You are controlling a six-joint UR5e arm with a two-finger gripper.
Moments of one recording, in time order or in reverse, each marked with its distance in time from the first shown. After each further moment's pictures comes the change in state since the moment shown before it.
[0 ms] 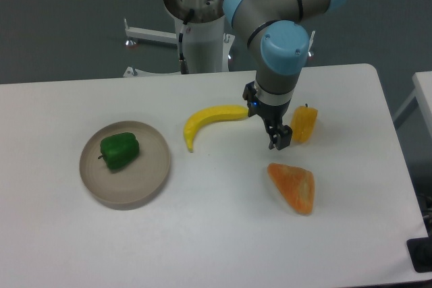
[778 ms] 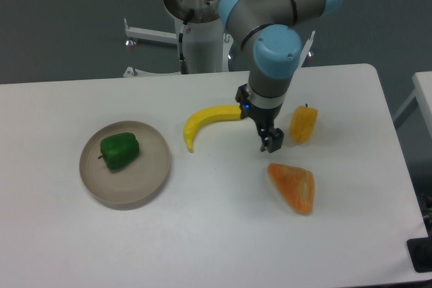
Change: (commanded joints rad) arm -0.086 0.032 -0.055 -0.002 -0.028 -0.098
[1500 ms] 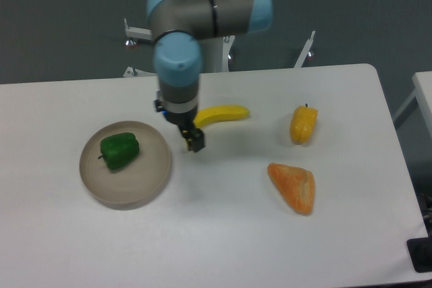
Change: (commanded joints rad) arm -0.287 -0.046 -0.011 0.012 0.002 -0.454
